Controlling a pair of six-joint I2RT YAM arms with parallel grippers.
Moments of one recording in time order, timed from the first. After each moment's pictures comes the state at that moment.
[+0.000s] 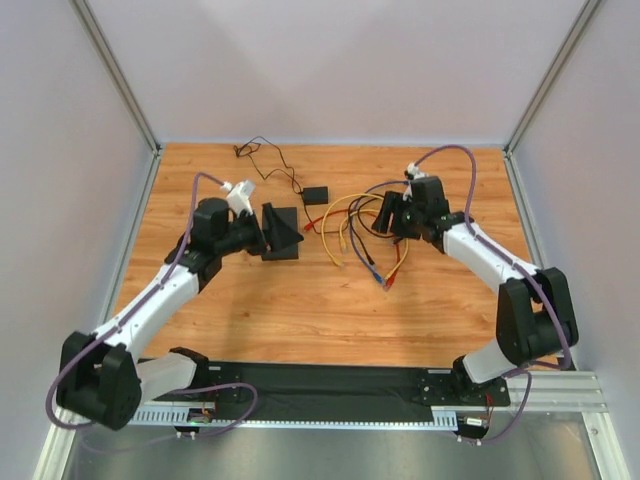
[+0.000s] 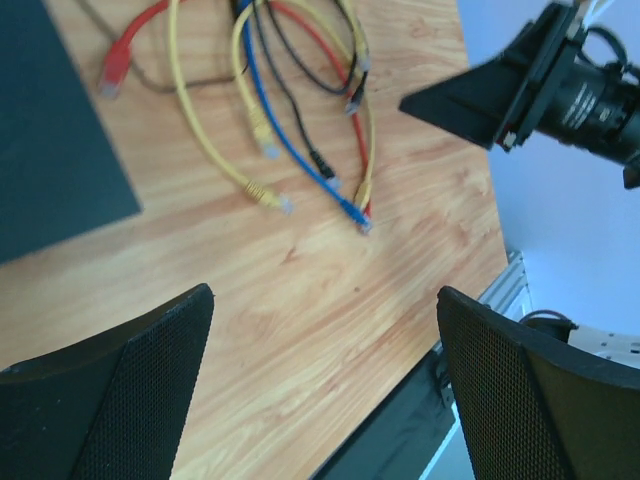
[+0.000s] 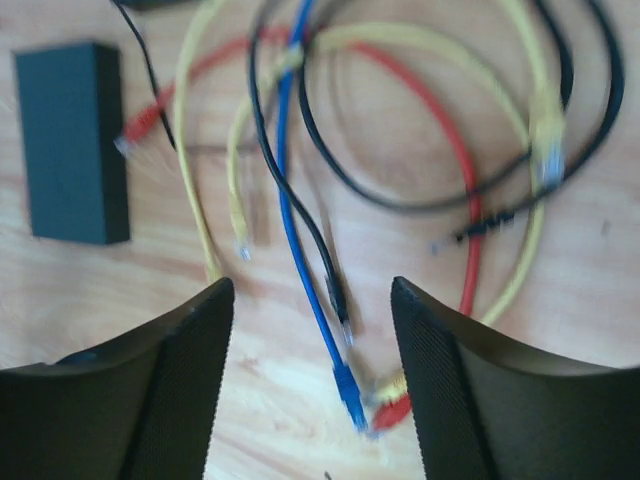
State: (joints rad) left arm -0.37 1.19 0.81 -0.06 0.49 -0.64; right arm 0.29 1.55 1.08 -0.26 -0.15 0.45
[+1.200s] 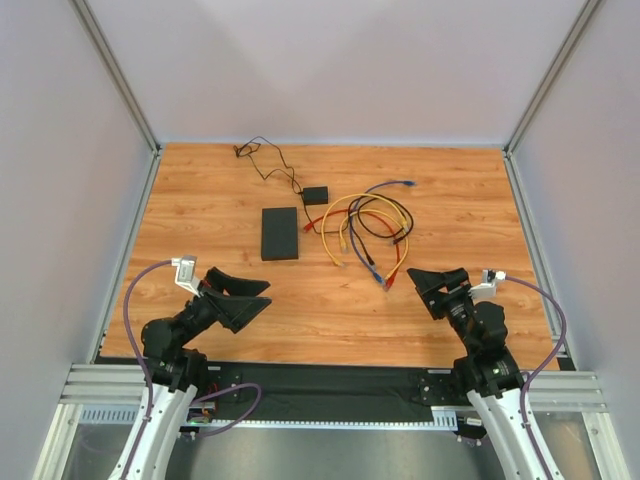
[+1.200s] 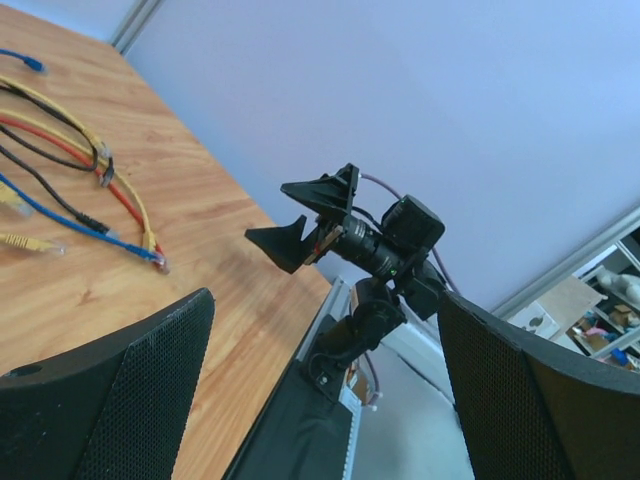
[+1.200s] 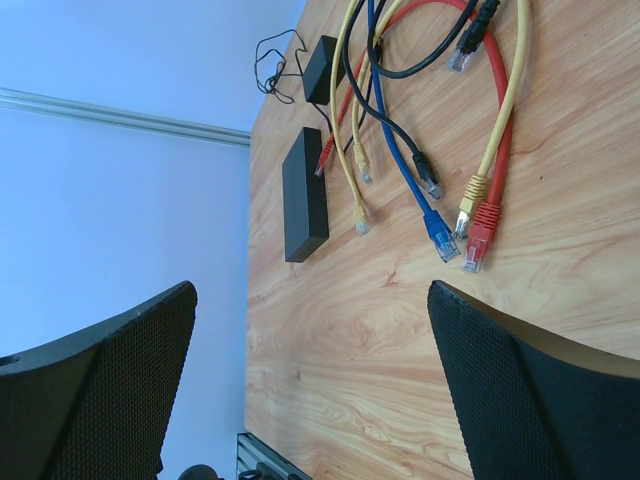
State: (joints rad) left arm -0.20 0.01 0.04 0.43 0.74 -1.16; right arm 0.26 0.01 0.07 -0.23 -0.10 1.21
